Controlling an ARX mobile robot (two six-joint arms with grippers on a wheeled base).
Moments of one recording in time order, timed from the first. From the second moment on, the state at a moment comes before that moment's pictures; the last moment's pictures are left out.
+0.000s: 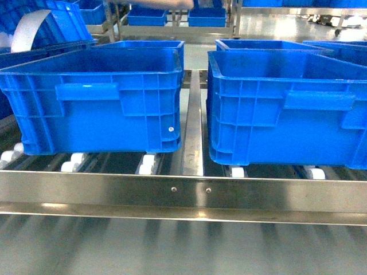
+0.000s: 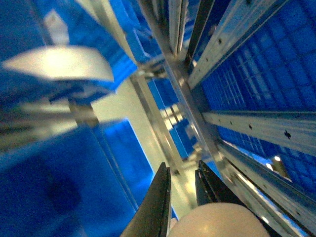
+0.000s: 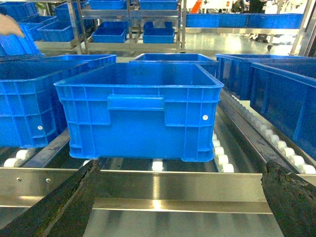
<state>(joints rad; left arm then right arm) -0.08 1.78 1.42 0.47 -0.52 -1.10 0.00 0.00 0.01 0.00 0.00 0.00</state>
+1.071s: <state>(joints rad) -0.12 1.43 0.93 0.74 -0.18 -1.05 0.00 0.00 0.01 0.00 0.00 0.00</state>
